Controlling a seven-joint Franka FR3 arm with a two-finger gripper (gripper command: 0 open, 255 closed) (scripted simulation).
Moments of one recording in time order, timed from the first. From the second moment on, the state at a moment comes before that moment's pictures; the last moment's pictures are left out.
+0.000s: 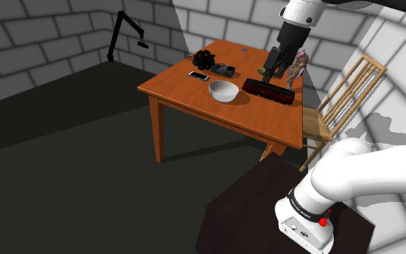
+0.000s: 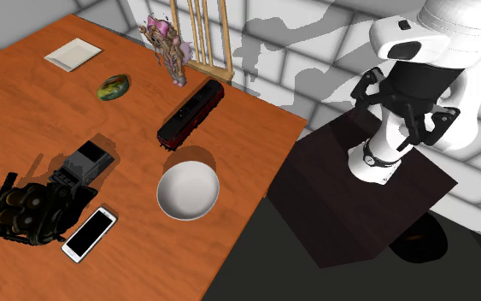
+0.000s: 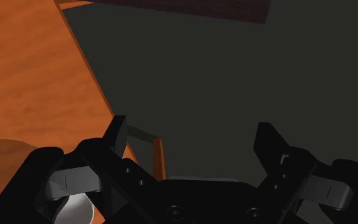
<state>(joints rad) -0.02 -0.79 -0.03 -2.26 0.06 1.50 -0.10</state>
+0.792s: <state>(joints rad) -0.04 -0.51 -0.04 -2.28 -0.02 1.80 -0.15</state>
